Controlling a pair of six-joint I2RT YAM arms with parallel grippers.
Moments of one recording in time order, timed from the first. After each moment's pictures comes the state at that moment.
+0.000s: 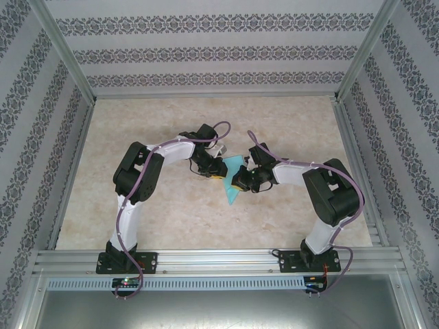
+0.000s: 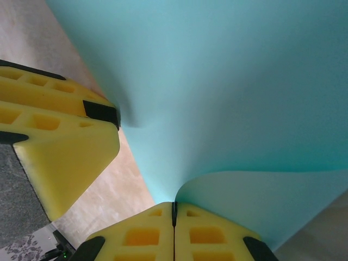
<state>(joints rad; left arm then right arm) -0.52 2.15 1.50 -0.65 0.60 -0.35 0.45 1.74 0.83 -0.17 -0.58 0.87</state>
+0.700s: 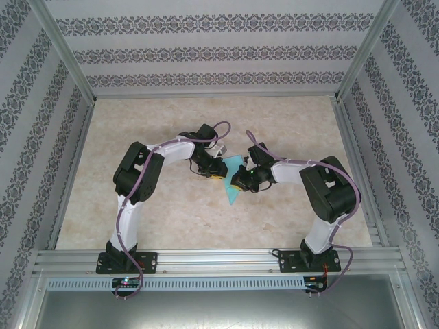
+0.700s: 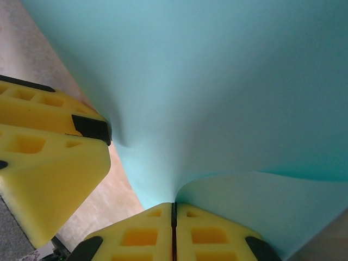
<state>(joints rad) -0.52 2.15 1.50 -0.65 0.61 -0.35 0.45 1.78 0.84 -0.16 -0.57 0.87</state>
